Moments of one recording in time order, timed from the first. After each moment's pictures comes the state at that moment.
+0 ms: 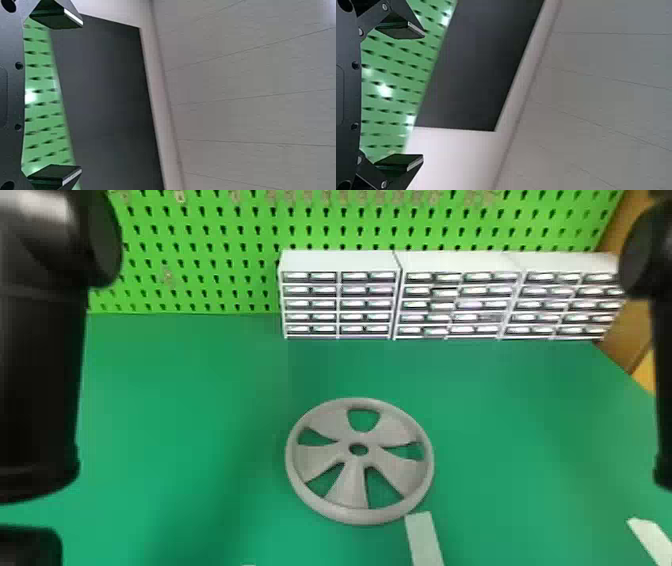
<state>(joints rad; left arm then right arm) -0.74 0.21 -0.12 -1.85 -0.02 0.06 0.12 -0.75 -0.20 0.04 -1.69 0.11 0.00 -0.10</state>
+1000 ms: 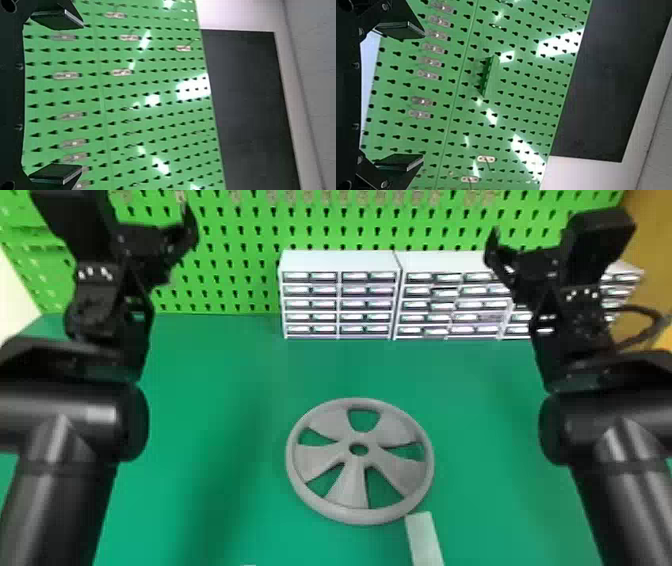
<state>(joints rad) -0.30 0.16 -0.01 -1.83 -0.01 0.15 0.11 -0.36 -0.13 0.04 -1.67 0.09 0.07 -0.10</state>
